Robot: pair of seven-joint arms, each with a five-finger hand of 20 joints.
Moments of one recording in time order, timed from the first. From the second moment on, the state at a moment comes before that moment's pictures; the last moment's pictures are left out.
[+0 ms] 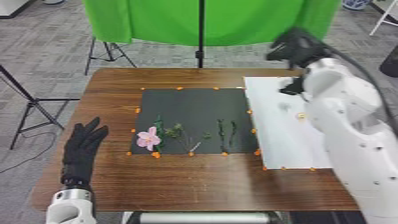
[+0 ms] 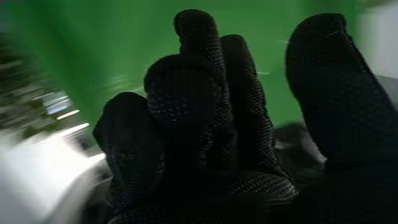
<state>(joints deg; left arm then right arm) 125.7 -71.9 -95.1 -118.4 56.4 16.2 10.2 -73.1 -59.2 79.4 -106.7 -129.2 -14.8 24.9</state>
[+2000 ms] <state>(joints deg) 126.0 -72.3 -95.3 -118.8 56.5 15.3 8.7 -61.5 -59.2 53.0 -90.6 -139.4 -0.5 4.0</state>
